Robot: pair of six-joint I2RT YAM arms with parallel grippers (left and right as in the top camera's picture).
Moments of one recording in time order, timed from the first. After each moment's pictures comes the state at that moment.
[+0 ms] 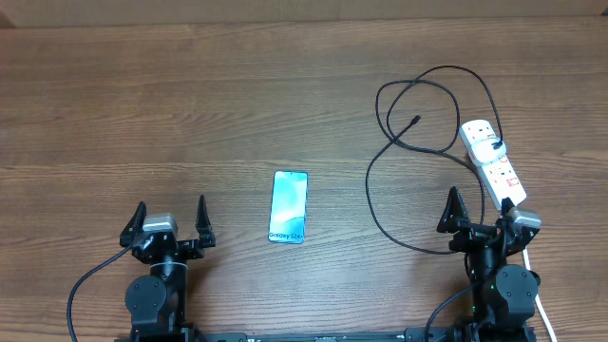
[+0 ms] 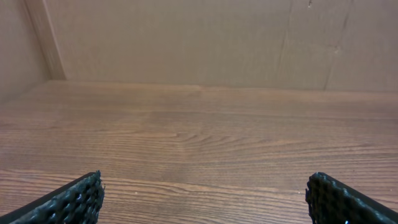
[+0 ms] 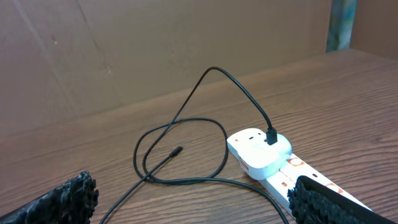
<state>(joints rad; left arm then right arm) 0.06 0.02 0.01 -0.08 -0.03 -0.03 0.00 0.01 0.08 -0.18 0.11 0.23</state>
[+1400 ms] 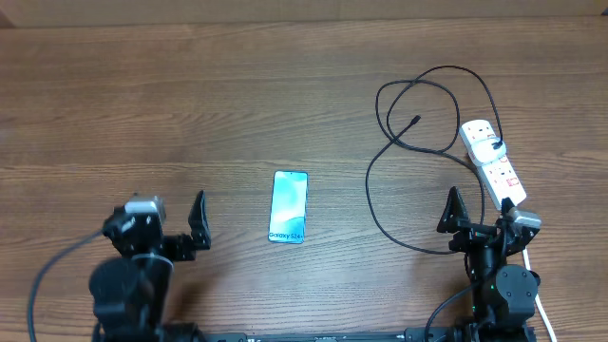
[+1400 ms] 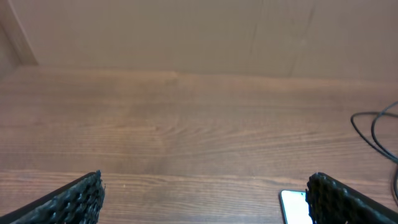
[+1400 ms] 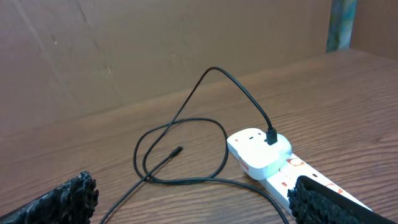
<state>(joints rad) 0.06 0.32 0.51 -0.47 0.07 -0.05 0.00 0.01 0.08 -0.18 0.11 0.23</state>
